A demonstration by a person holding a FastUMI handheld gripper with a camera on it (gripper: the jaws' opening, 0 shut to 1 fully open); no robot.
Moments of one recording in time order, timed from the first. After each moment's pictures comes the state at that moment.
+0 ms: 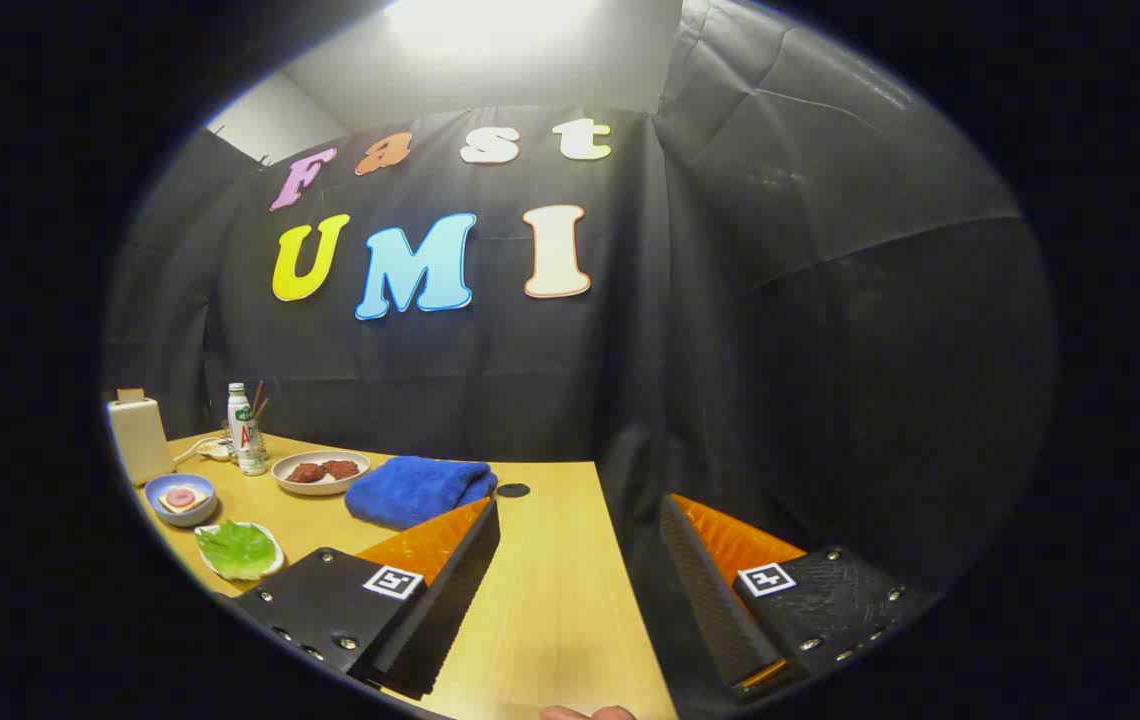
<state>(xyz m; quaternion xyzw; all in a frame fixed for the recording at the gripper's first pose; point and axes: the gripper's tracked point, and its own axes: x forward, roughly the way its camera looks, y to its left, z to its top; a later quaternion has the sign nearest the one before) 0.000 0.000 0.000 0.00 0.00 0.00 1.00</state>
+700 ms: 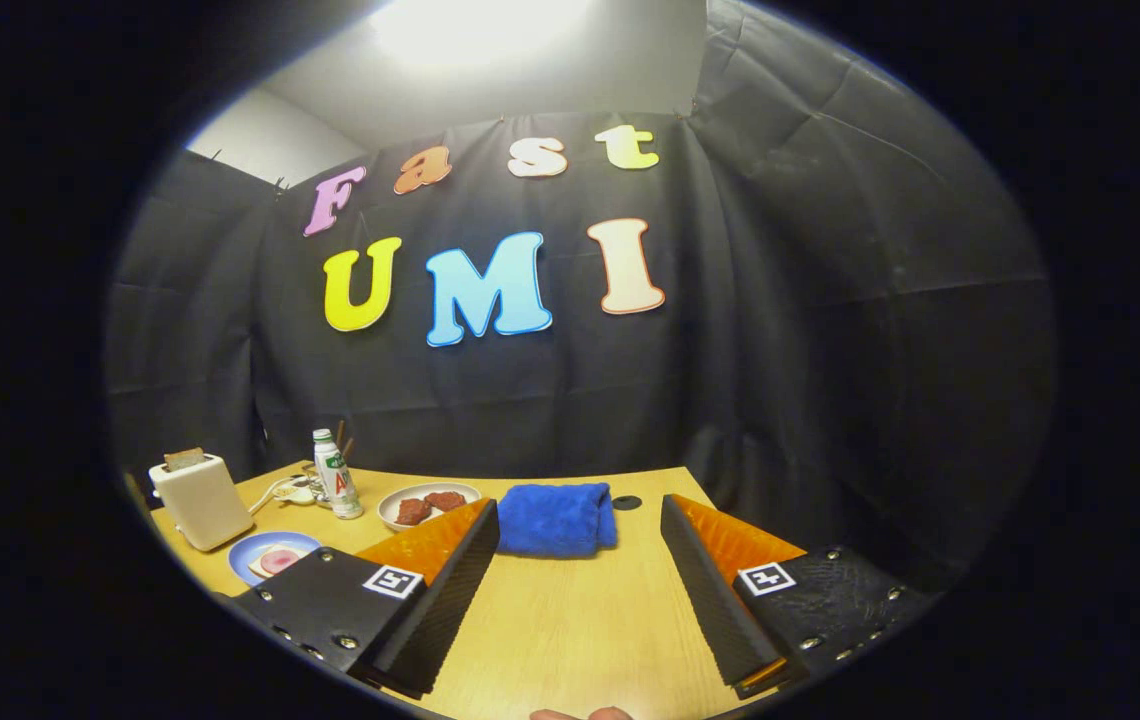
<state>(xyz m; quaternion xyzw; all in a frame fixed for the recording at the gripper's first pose) -0.037 0.126 0.042 0.02 -0.01 0.06 1.00</state>
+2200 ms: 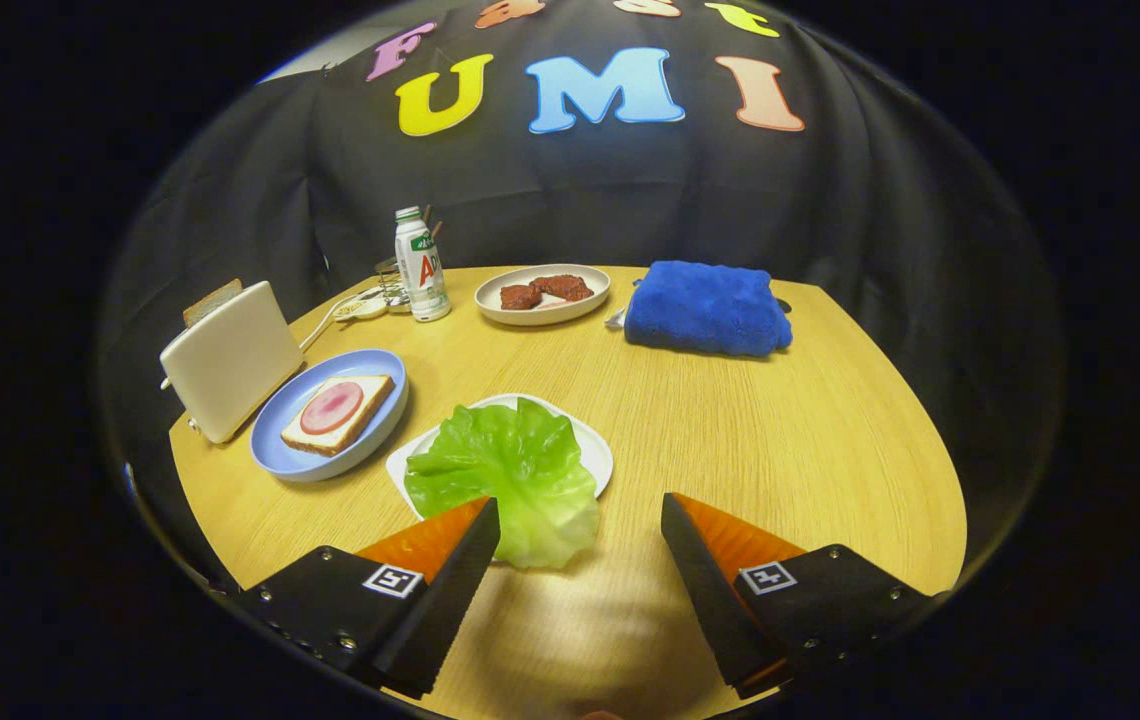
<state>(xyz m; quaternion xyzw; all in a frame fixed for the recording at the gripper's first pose) -0.063 0.275 -0.141 -0.05 0.29 0.15 0.94</state>
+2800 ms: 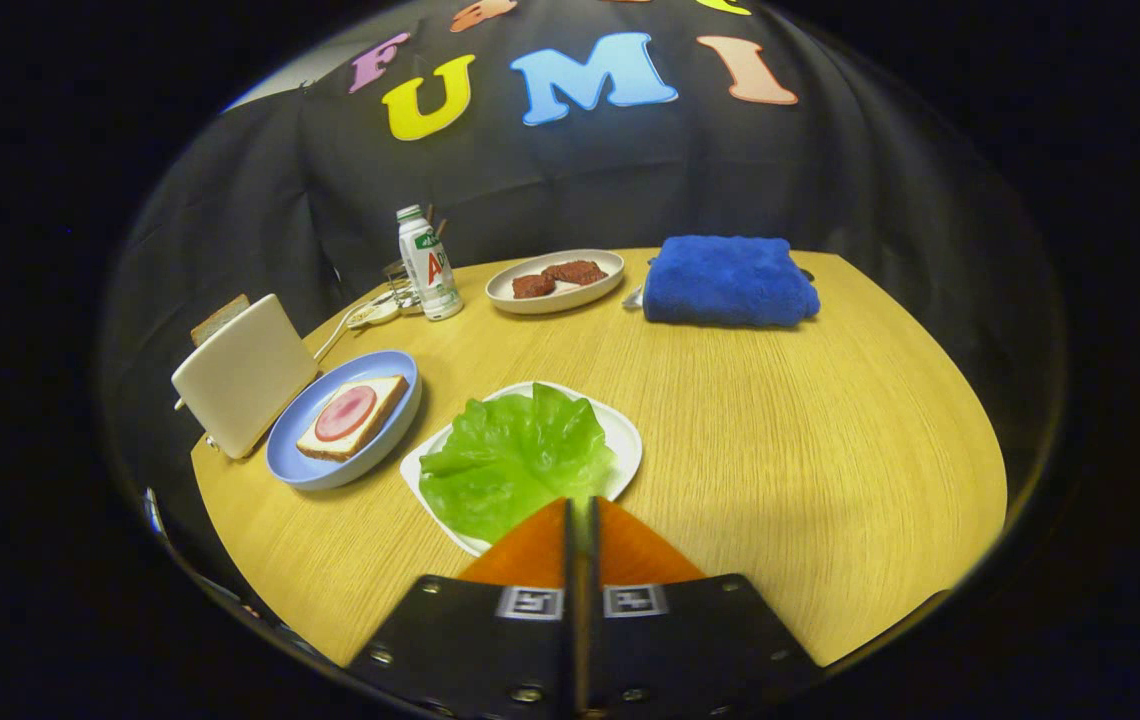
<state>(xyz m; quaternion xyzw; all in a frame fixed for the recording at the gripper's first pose) -0.050 0.281 -0.149 -0.01 0.28 0.16 0.95</state>
